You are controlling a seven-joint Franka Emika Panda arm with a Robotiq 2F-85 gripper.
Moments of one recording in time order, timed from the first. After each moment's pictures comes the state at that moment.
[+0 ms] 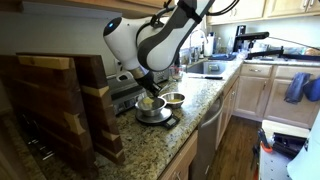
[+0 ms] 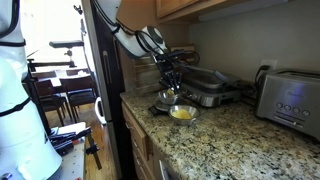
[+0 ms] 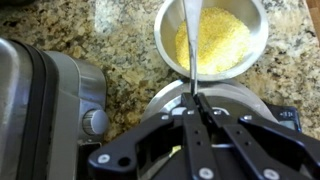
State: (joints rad) arm 0.10 0.24 0.13 -2.09 -0.79 2.14 -0.69
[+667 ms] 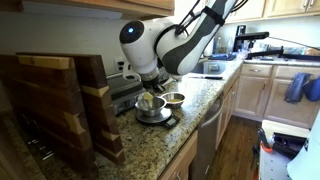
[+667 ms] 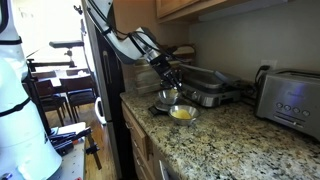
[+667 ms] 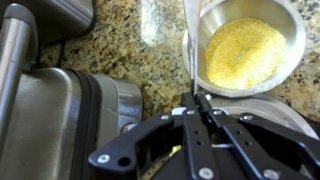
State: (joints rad) arm 0.10 0.15 0.10 -2.25 -1.12 2.31 -0.33
